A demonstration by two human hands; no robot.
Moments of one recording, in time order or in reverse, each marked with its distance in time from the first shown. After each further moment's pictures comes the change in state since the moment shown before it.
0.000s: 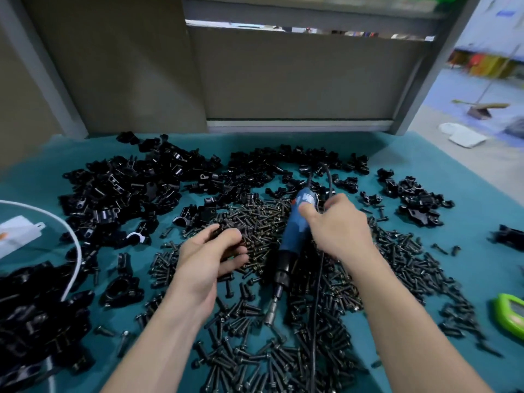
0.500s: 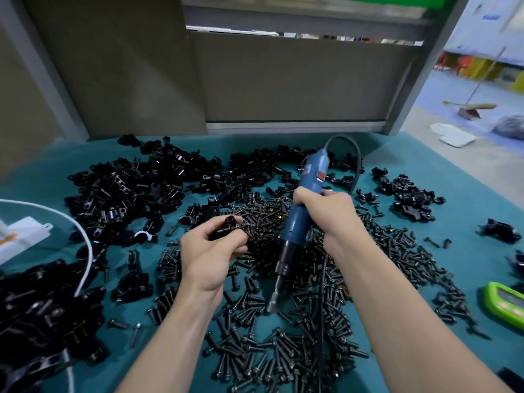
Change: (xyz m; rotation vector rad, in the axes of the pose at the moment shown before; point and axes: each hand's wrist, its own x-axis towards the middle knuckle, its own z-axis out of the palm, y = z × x) left_hand -0.006 0.002 0.007 0.116 0.082 0.213; right_hand -0.003 -0.020 0.010 0.725 -0.047 0.114
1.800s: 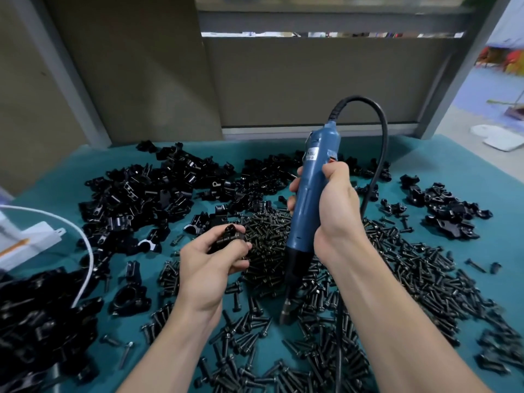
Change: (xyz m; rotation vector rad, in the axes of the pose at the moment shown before) left_hand 0.005 -0.001 0.002 0.013 0.005 0.063; right_hand -0.008 -0.026 0.016 0.468 -0.265 -0.151
